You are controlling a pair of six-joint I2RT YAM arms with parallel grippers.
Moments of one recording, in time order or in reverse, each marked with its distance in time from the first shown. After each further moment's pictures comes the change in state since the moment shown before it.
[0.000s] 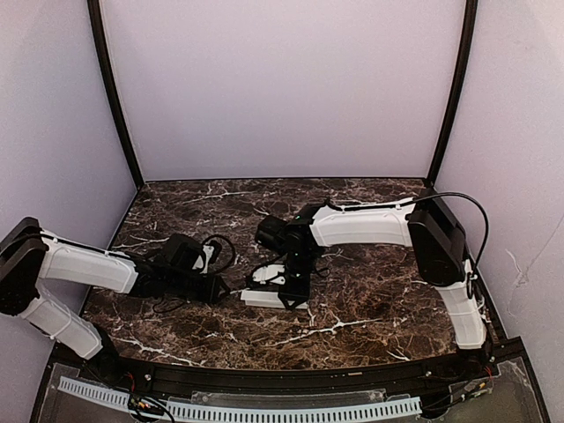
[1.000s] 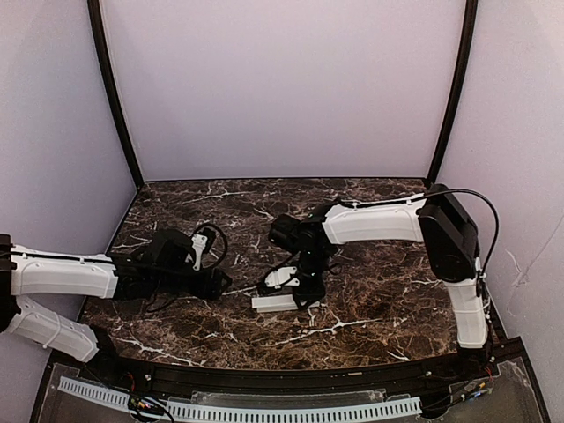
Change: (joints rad) left arm -0.058 -0.193 -0.004 -0.056 -0.163 0.101; right arm -0.038 -0.074 -0.123 0.025 -0.018 -0.239
